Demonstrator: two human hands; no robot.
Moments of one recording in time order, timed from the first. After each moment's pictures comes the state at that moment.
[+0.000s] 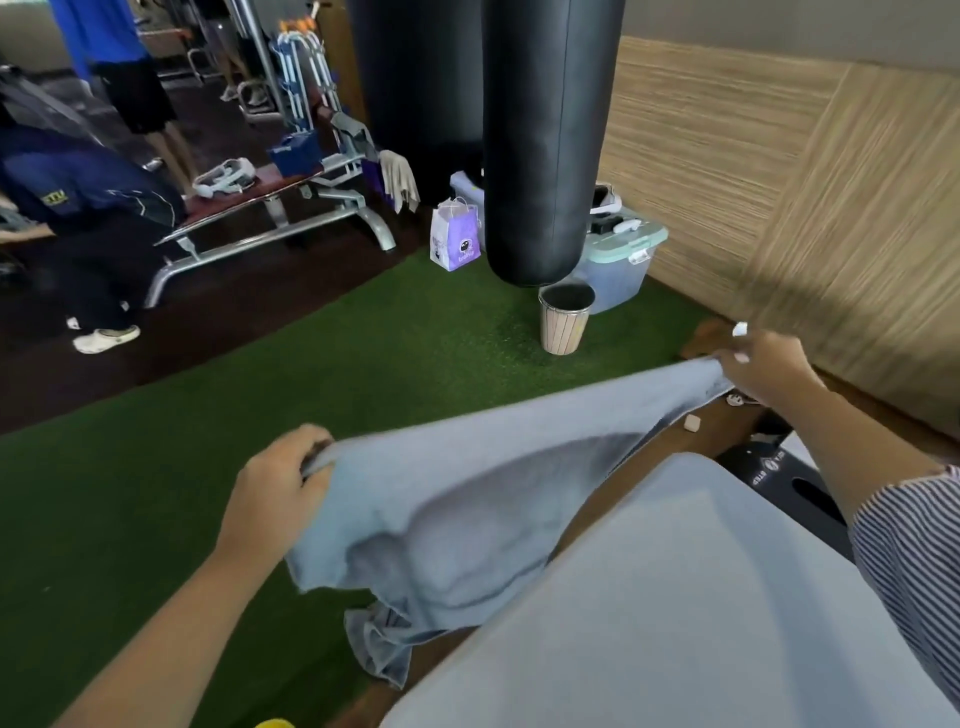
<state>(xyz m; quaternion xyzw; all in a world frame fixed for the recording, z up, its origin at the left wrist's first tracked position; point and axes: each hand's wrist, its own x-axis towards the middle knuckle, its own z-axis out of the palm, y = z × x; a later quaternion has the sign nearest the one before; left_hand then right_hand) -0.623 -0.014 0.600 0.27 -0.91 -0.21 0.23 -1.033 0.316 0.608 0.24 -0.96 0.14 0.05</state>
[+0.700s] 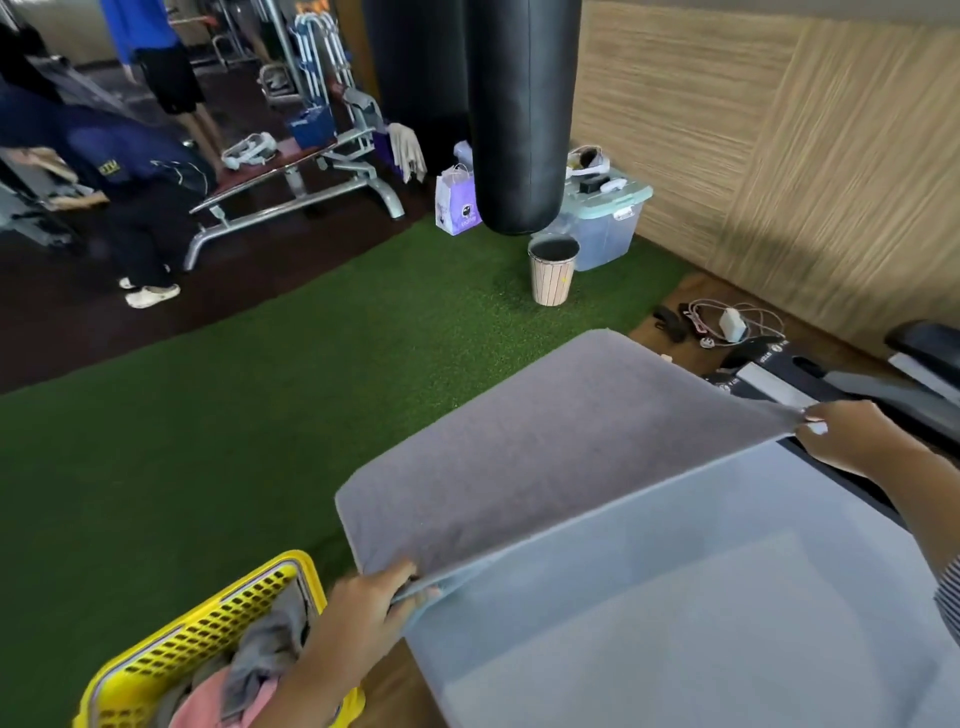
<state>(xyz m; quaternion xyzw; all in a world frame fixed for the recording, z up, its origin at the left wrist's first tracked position) -0.428 0.310 0.520 0.18 -0.97 -0.14 0.09 -0.883 0.651 0.557 0.22 -0.97 -0.01 -0.07</state>
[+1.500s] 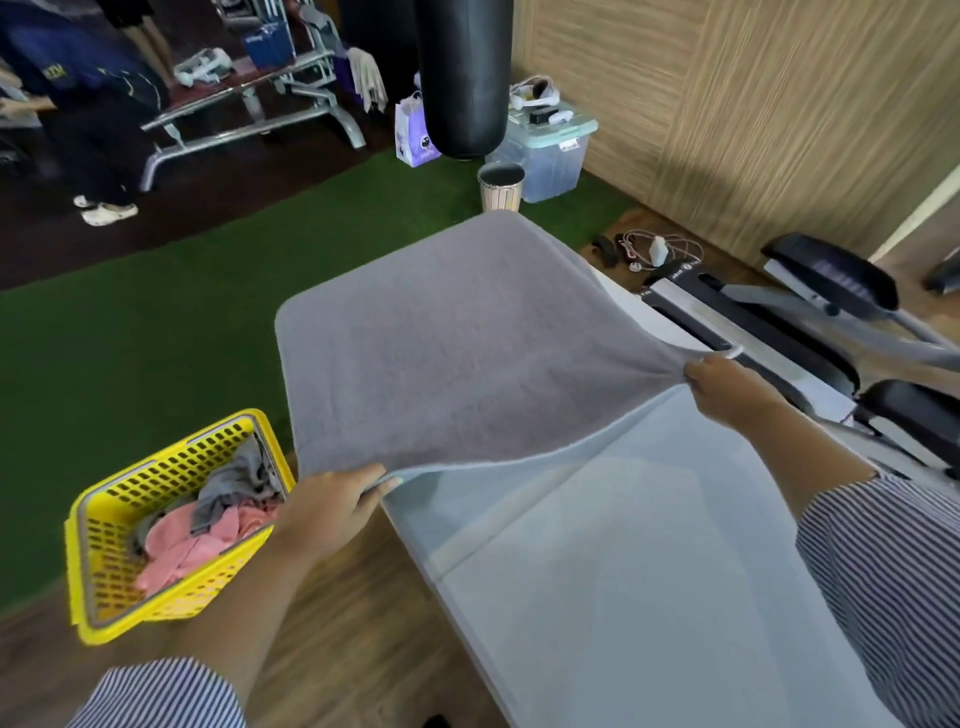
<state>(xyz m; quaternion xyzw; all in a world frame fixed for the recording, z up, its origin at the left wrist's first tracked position) -0.314 0.547 0.514 0.13 -0.98 -0.09 0.11 -0.701 0.864 0.539 0.35 -0.94 -0.04 -0.05</state>
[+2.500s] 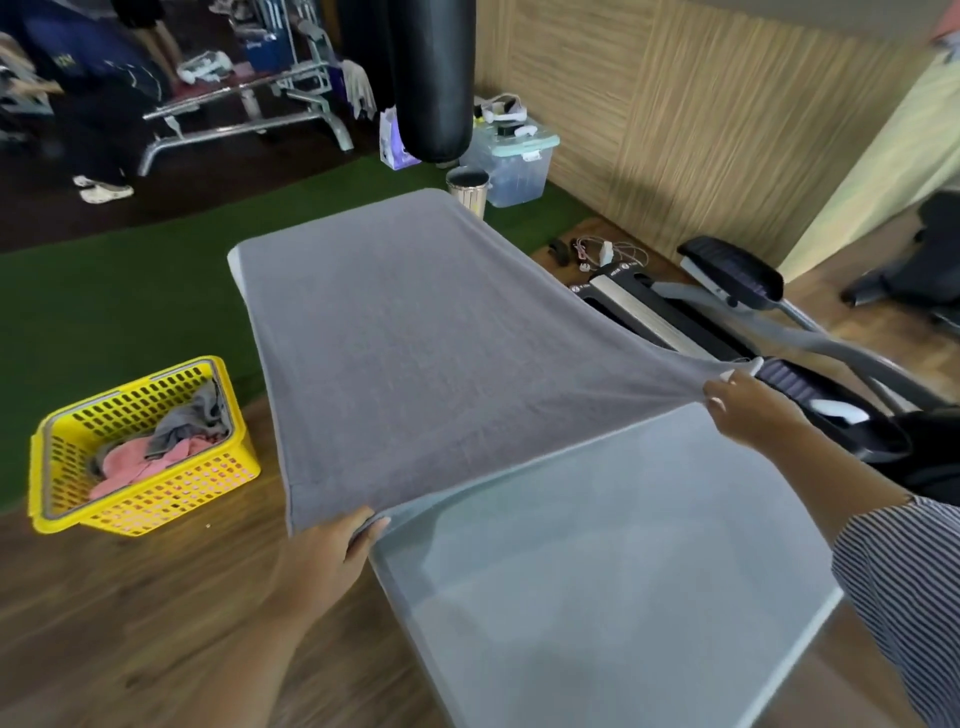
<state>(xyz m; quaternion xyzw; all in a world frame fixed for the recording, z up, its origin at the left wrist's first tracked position) -0.225 0.878 0.493 0.24 -0.95 -0.16 0.13 -0.646 1.180 0.578 0.28 -0.95 -0.07 -0.07</state>
